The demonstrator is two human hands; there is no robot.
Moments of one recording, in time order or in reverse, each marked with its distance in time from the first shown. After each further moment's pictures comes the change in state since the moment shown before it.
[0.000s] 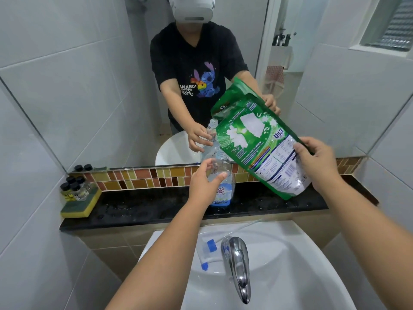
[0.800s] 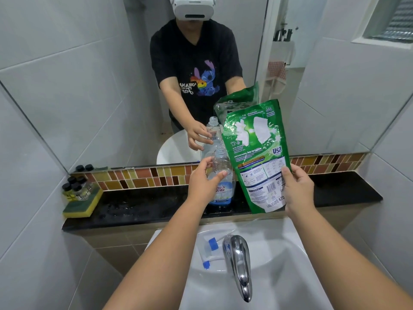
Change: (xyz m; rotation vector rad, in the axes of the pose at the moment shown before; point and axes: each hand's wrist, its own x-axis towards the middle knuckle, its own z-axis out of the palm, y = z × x) left_hand 0.005 -0.006 -0.001 0.043 0.011 0.039; right_hand -0.054 0.052 0.050 0.446 0.173 0.294
